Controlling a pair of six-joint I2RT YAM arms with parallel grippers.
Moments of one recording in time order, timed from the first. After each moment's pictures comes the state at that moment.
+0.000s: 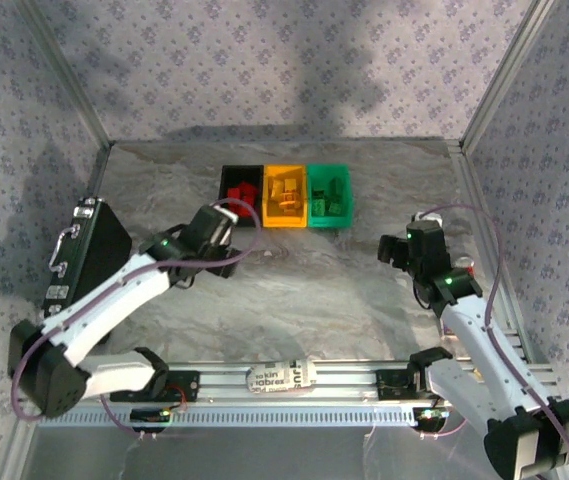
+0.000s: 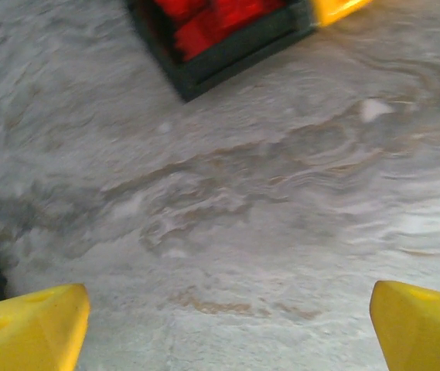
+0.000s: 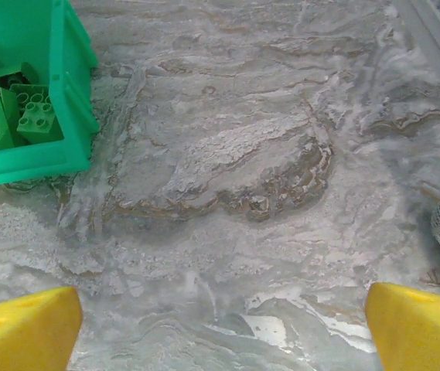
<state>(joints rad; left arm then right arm) -0.67 1.15 0.95 -0.78 -0.39 -0.11 0.28 0.84 0.69 -0.57 0.30 0.33</state>
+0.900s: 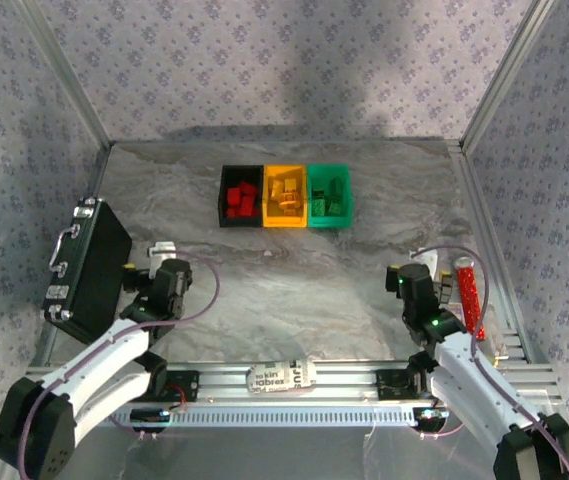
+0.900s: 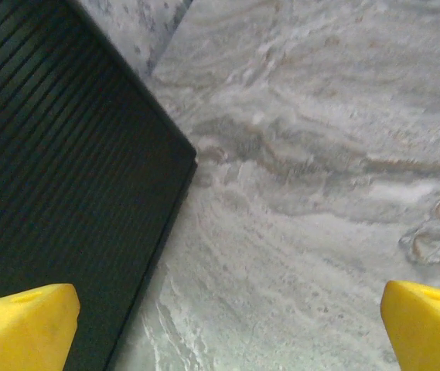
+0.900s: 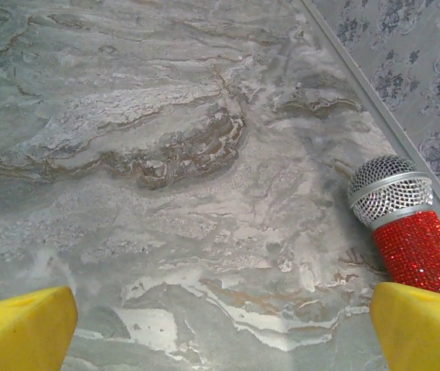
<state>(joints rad) -0.44 0.84 0.26 -0.08 -0.82 -0.12 0.33 0.66 0.23 -0.20 0.59 0.18</state>
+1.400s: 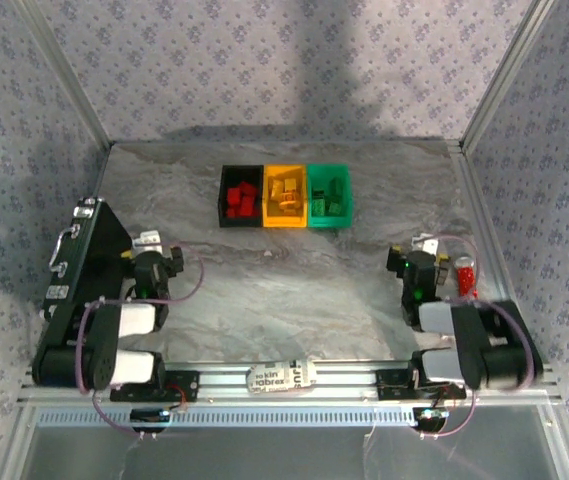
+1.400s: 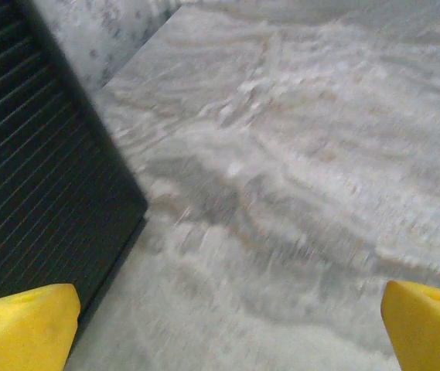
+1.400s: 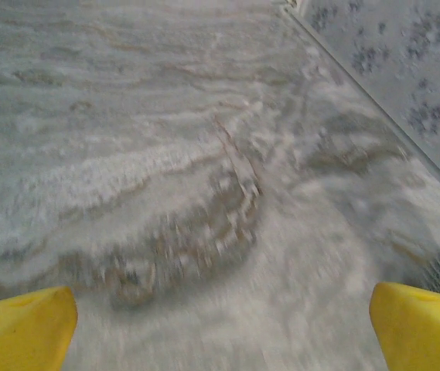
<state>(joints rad) -0.08 1.39 0.17 0.83 -0.39 -0.05 0.09 1.39 0.18 0.76 0.40 0.04</state>
